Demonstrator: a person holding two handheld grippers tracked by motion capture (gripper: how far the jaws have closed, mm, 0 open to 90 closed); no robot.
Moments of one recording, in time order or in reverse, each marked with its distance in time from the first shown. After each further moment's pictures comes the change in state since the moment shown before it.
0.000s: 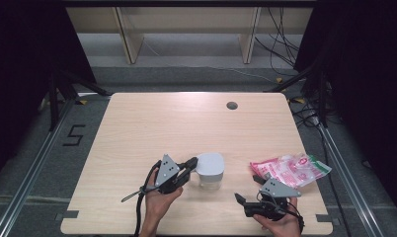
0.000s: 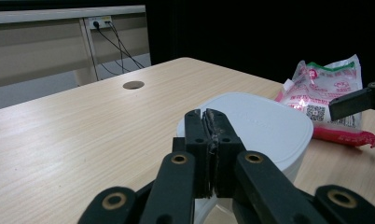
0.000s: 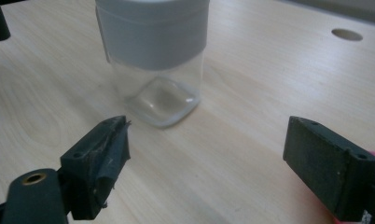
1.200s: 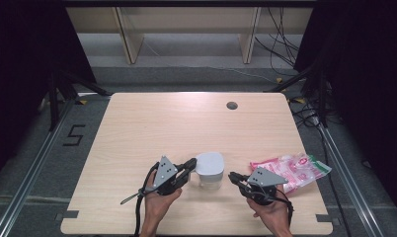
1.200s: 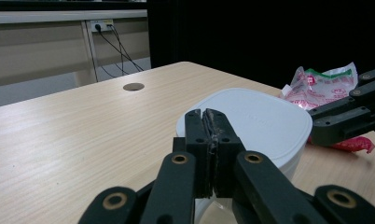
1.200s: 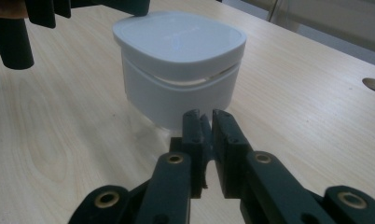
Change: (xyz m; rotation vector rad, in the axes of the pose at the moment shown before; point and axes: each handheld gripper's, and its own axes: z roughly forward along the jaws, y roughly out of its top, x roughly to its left) left arm 0.000 -0.005 -0.004 -0.020 0.003 -0.030; right arm 0.001 0.032 0.025 -0.032 0.085 -0.108
